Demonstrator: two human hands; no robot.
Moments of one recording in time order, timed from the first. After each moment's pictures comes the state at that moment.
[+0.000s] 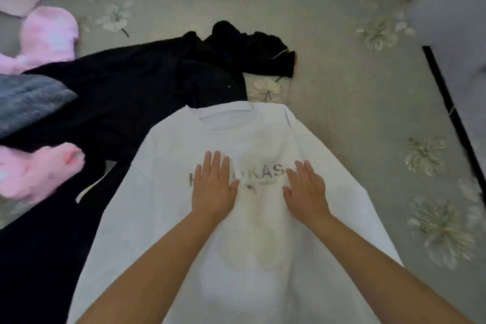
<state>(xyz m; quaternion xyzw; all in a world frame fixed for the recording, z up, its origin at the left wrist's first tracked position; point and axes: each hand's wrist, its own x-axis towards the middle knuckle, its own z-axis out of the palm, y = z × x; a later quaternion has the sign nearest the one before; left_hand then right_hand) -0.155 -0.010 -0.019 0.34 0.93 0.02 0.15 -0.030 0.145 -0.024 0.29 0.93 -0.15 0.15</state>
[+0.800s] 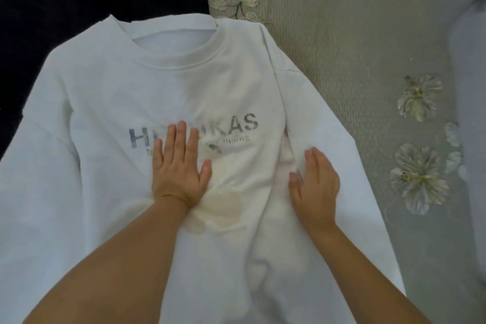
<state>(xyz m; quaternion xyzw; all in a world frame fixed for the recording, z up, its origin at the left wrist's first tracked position) -0.119 -0.018 -0.105 0.35 0.92 0.12 0.10 0.047 0.132 -0.070 0.41 0.90 -0.15 -0.01</state>
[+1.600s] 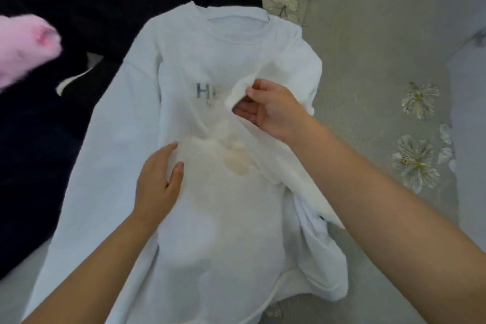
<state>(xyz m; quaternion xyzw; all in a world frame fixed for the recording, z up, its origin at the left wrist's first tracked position) -0.080 -0.177 -0.027 0.17 0.90 0.36 0.19 -0.084 0.045 0.050 0.38 0.46 -0.80 0.08</state>
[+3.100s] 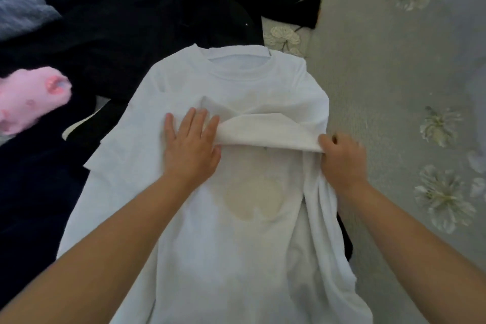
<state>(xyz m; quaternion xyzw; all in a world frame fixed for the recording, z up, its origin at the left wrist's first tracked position) -0.150 -0.072 -0.016 0.38 0.92 0.09 0.06 0.006 0.149 -0.028 0.25 0.97 0.03 -0.04</state>
